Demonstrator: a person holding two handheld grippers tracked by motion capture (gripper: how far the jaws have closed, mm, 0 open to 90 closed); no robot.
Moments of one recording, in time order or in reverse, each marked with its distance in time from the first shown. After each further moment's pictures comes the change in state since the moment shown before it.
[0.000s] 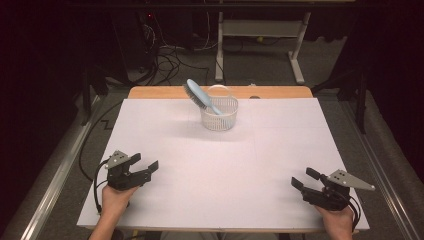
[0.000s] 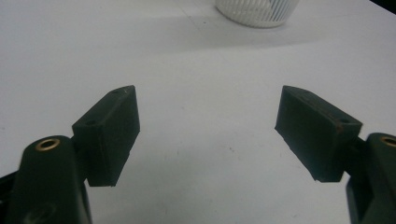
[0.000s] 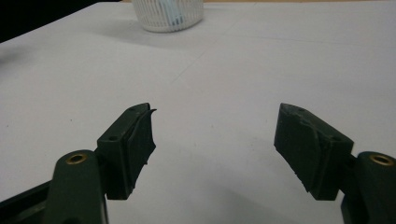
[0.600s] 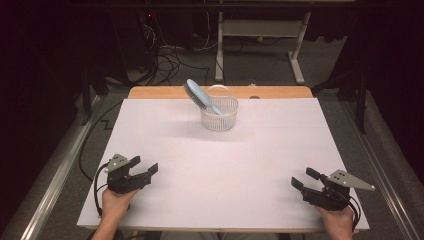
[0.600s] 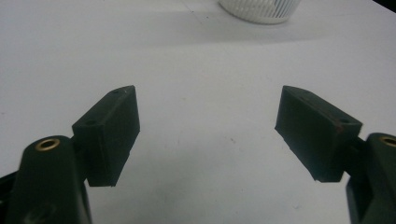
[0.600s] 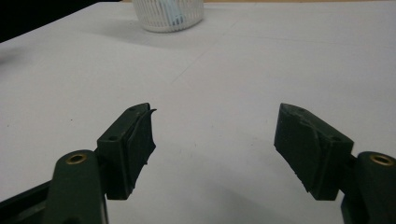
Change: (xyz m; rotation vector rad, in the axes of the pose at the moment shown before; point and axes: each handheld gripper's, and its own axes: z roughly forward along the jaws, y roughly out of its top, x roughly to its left) left arm -0.001 -0.009 -0.001 -0.008 0.009 -0.015; right arm 0.000 0.000 0.000 0.000 0.000 -0.002
